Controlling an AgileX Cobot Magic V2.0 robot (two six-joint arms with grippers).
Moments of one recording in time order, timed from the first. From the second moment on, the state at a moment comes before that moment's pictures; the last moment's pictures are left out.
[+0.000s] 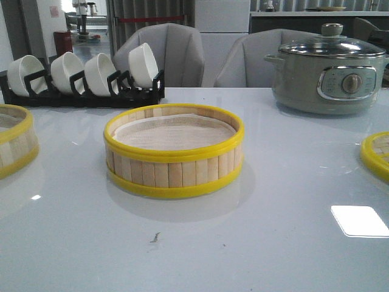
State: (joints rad) left arm -0.23 1.26 -1.51 0.05 1.15 0.04; right arm -0.11 0.85 -0.71 0.13 0.49 0.20
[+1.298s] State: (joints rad) left arm -0.23 0.96 -0.96 -0.08 0.84 0.04; right arm -0.04 0.86 -0.71 0.12 0.43 0.20
